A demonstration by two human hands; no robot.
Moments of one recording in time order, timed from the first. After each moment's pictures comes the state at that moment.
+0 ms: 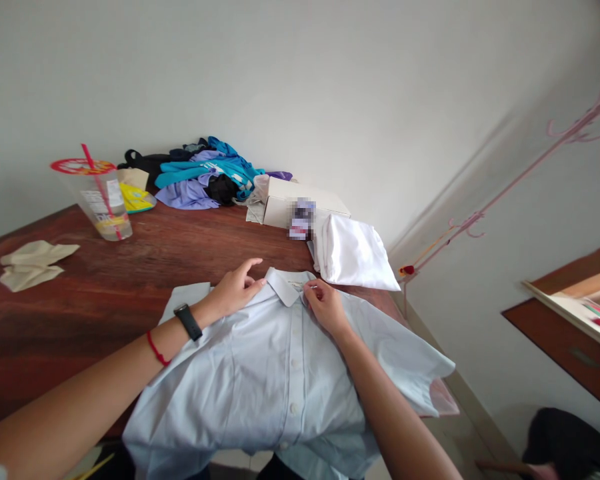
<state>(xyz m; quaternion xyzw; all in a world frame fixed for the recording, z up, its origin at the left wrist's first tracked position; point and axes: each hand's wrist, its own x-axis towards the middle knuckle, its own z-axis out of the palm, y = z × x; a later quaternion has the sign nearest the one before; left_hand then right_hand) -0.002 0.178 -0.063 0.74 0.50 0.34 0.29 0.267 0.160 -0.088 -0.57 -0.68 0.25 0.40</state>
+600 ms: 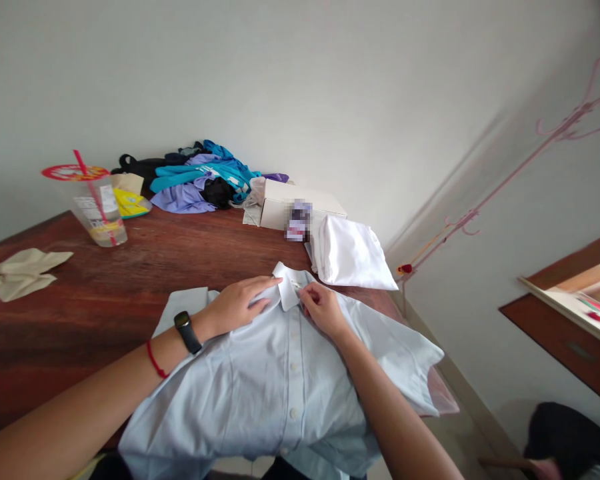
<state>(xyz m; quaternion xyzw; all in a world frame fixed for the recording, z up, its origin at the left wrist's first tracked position) 0.003 0.168 -0.065 0.88 0.33 0.32 0.15 0.261 0.152 -0.078 -0.54 -0.68 0.29 0.39</state>
